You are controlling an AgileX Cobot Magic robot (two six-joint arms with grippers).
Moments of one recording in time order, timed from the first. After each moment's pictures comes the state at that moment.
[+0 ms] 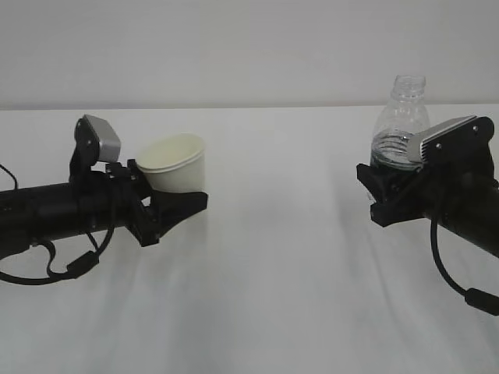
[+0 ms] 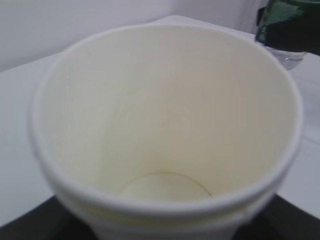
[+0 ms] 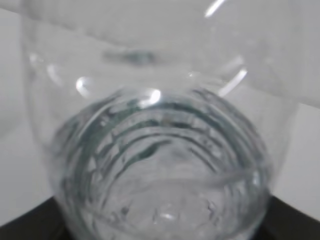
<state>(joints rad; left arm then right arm) -0.24 2.01 -0.75 0.94 -1.11 -0.43 0.14 1.81 -0.52 -0.35 -0.95 -0.05</state>
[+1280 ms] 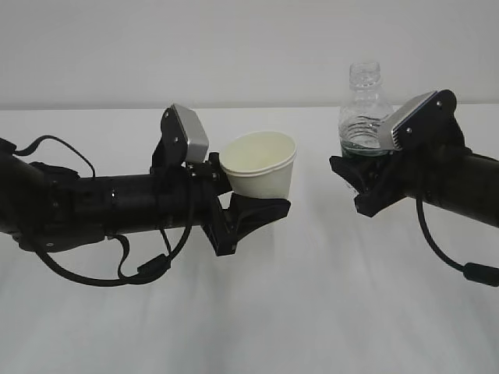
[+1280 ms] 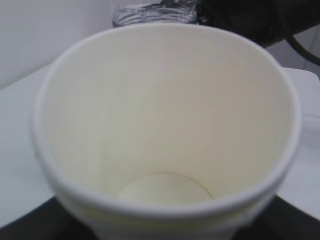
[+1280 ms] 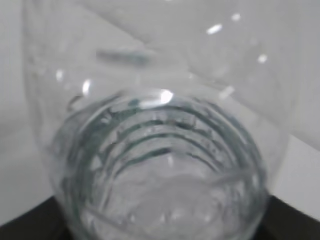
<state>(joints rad) -0.50 2.01 -0.89 0.89 -1.03 -0.44 0.14 1.78 -0.67 -0.64 -0.78 0.00</state>
